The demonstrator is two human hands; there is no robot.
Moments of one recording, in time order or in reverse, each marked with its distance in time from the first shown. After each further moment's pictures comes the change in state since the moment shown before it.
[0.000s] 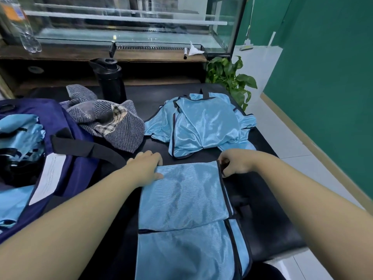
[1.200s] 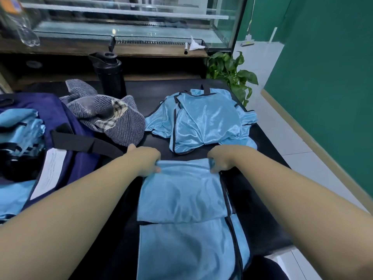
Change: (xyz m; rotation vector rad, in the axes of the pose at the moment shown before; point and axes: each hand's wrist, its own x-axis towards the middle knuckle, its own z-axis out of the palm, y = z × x) left_hand 0.009 0.003 -0.016 0.246 -0.056 0.004; right_hand 0.021 -0.037 0.006 -0.344 -0.038 -0.069
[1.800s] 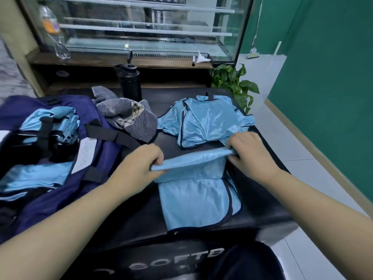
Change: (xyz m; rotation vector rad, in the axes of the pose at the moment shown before) left_hand -0.134 0.000 0.020 -0.528 0.770 0.403; right_hand -0.100 0.017 0.044 0.041 1.147 -0.329
